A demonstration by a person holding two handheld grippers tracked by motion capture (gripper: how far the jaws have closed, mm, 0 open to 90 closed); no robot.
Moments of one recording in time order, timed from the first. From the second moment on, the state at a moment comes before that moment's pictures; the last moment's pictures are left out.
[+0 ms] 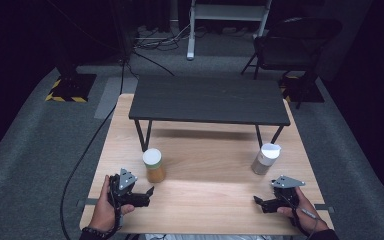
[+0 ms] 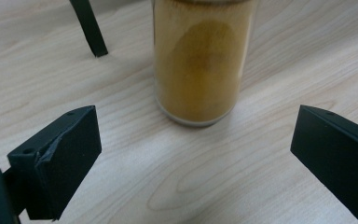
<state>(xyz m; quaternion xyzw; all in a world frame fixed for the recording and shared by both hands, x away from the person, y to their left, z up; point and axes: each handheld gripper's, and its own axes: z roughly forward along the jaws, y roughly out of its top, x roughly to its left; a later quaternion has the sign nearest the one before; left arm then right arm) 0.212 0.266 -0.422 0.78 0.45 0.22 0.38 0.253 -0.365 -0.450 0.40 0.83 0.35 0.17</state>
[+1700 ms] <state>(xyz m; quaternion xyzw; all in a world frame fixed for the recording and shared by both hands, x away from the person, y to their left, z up) 0.247 0.256 -0.422 0.74 0.46 0.21 0.44 0.253 -0.365 -0.450 0.40 0.83 0.35 0.17</state>
